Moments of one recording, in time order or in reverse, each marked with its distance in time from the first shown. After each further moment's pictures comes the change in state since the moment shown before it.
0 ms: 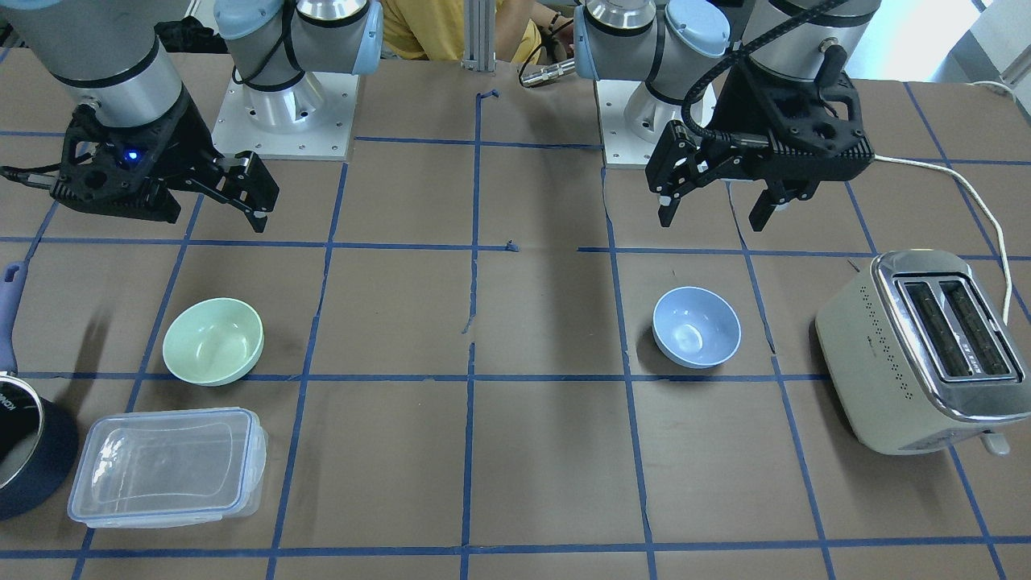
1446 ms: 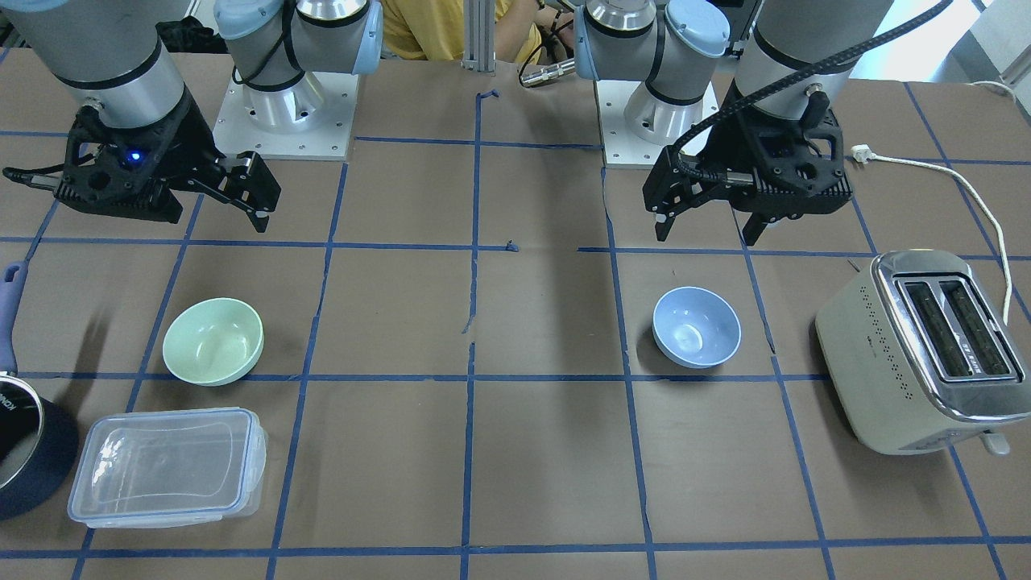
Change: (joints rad) left arm 0.007 -0.018 -0.048 -0.002 0.010 0.020; right arm 0.001 0.000 0.003 0.000 0.001 -0.004
